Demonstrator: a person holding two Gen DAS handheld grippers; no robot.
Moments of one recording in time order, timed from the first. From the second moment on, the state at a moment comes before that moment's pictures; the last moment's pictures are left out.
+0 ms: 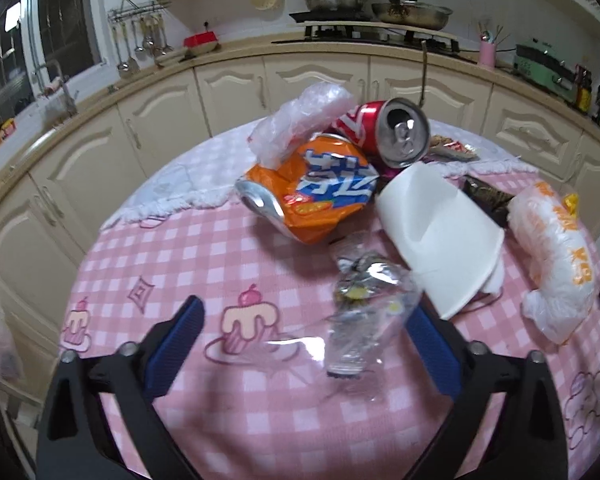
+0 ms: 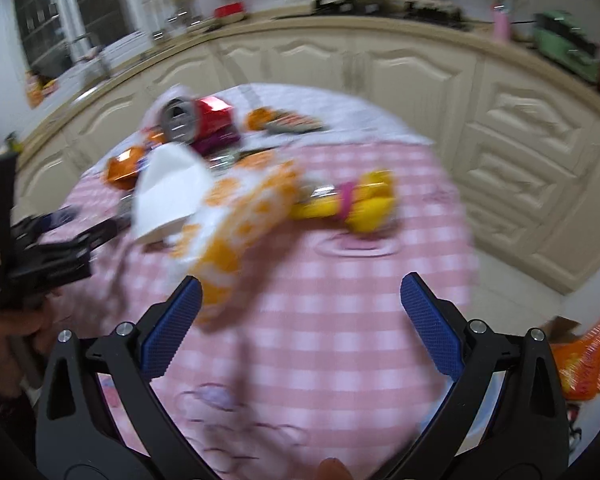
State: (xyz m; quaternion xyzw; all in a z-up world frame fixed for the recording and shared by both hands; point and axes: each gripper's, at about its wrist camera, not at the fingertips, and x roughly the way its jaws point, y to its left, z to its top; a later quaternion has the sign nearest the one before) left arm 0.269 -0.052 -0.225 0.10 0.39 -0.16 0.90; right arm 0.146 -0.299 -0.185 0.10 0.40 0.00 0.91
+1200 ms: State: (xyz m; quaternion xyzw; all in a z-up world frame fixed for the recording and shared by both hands) left arm 0.174 -0.030 -0.181 0.02 0.34 -0.20 0.92; right arm 0.164 -0.272 -0.171 0.21 0.39 0.08 0.89
